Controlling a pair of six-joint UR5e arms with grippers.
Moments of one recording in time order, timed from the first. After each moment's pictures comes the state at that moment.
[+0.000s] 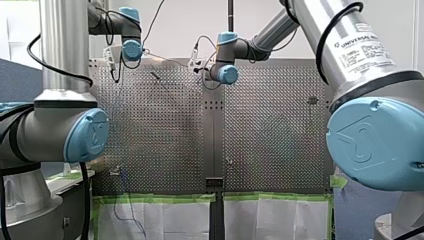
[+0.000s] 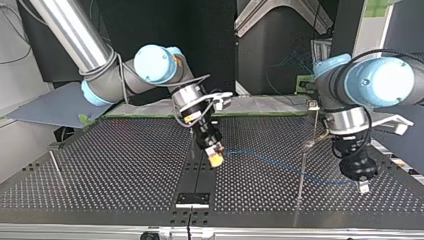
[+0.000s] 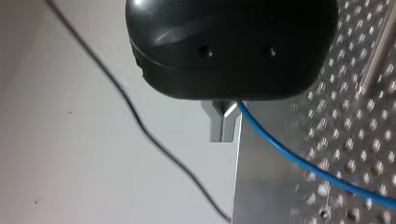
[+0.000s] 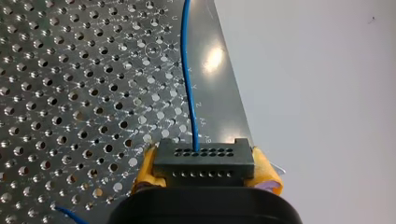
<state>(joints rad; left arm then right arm) 0.00 -1.54 -1.64 -2.84 -1.88 -1.71 2.32 -1.08 1.25 -0.49 1.42 1.78</state>
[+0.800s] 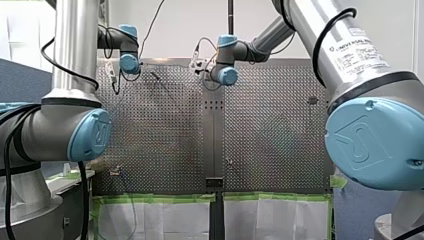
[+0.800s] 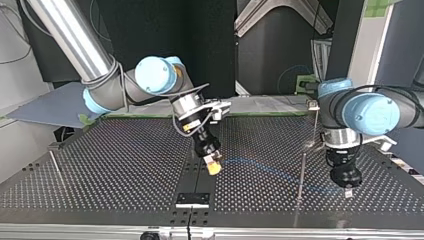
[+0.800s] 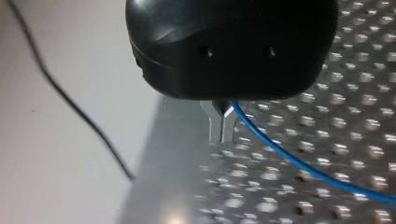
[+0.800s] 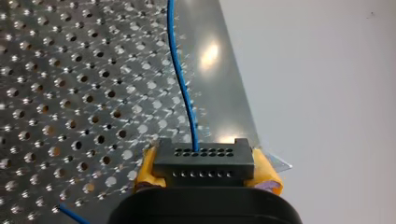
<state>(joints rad) 0.06 -1.69 -1.58 -2.83 -1.73 -1.74 2.30 -1.03 1.19 -0.48 1.42 1.77</state>
